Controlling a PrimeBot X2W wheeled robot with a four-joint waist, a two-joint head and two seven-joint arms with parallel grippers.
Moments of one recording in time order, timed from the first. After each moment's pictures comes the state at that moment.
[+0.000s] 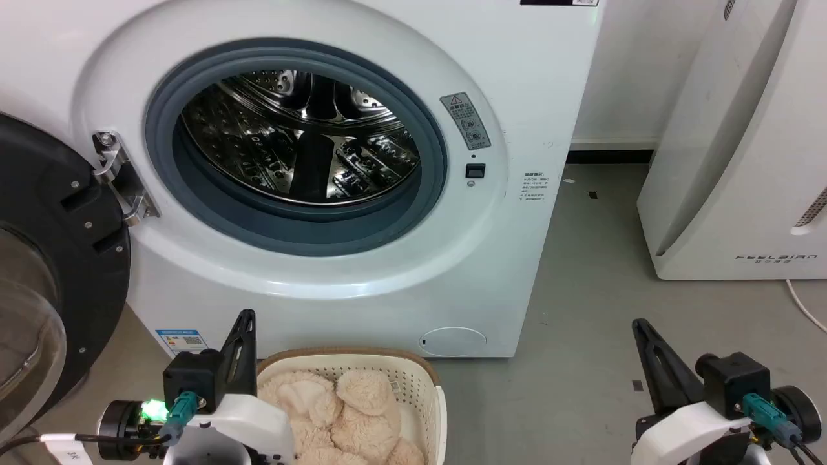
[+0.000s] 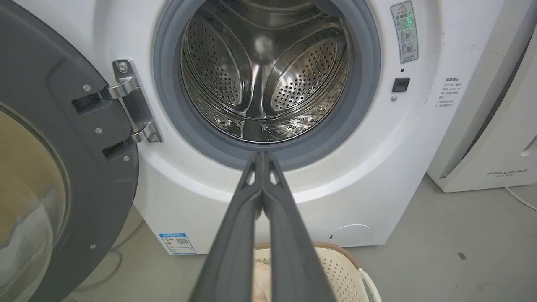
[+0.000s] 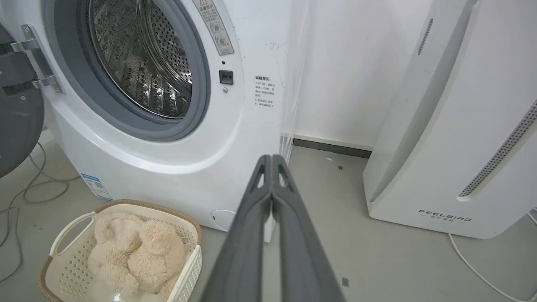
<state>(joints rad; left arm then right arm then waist) -0.01 0.05 0.00 0.00 0.00 0.00 0.00 0.01 -0.05 0.00 0.00 0.01 0.13 0.00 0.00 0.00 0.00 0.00</state>
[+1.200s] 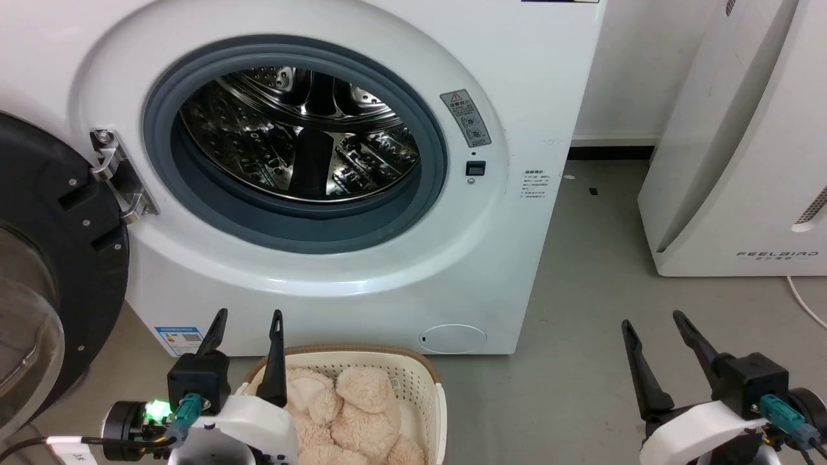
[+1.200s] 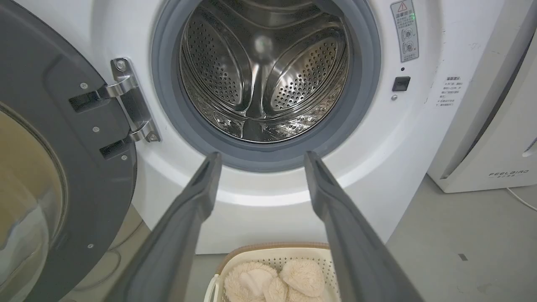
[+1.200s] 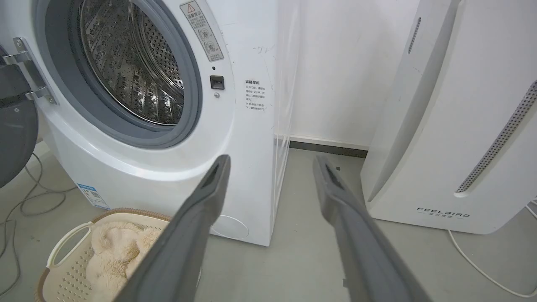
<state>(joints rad) -0.02 0.05 -0.01 0.01 0.00 0.02 -0.02 0.01 -0.05 -0.03 0.00 0.03 0.13 -0.02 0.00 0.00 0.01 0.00</state>
